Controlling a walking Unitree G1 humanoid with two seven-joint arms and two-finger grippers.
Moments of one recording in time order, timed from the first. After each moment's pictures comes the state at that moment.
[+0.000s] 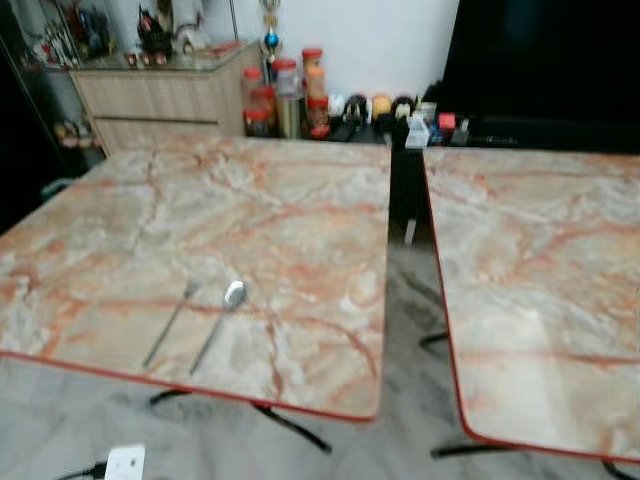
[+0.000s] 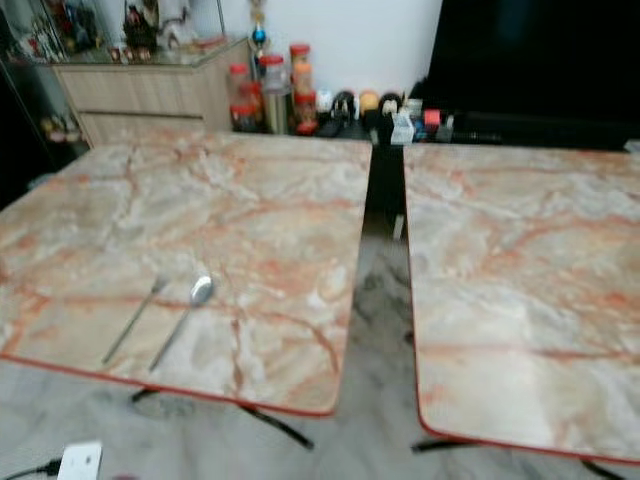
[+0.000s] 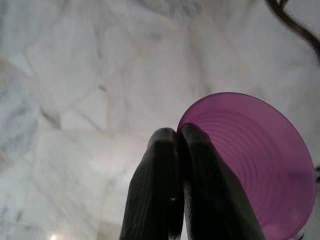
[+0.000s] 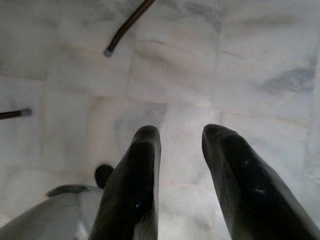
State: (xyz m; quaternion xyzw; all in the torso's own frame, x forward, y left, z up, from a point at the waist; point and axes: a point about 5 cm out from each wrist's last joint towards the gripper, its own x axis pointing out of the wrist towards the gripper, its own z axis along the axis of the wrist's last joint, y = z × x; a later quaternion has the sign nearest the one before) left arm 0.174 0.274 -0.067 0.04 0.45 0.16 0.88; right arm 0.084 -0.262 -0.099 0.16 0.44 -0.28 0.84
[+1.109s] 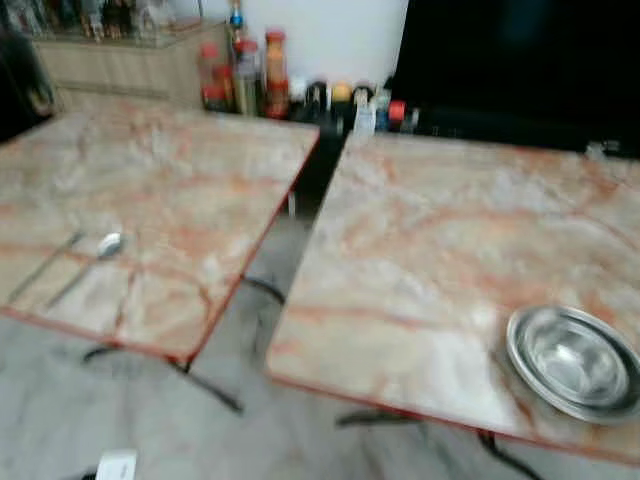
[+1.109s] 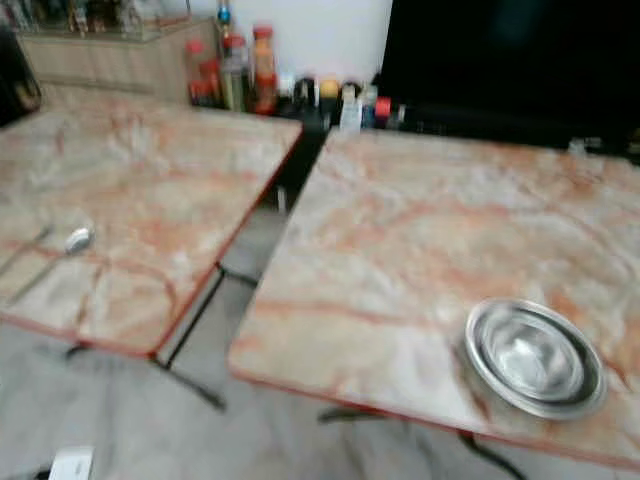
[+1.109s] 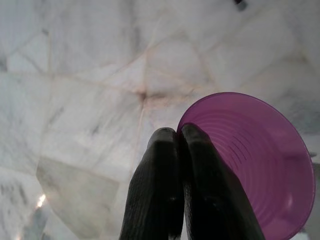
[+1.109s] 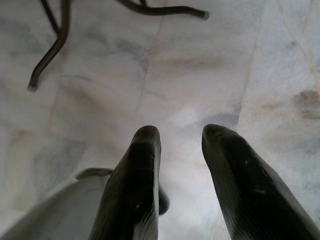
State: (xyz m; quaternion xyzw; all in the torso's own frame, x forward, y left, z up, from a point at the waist) left arm 0.175 0.278 -0.065 0.05 0.45 0.16 0.88; right arm 0.086 -0.258 -0.099 0.16 0.44 -0.27 0.84
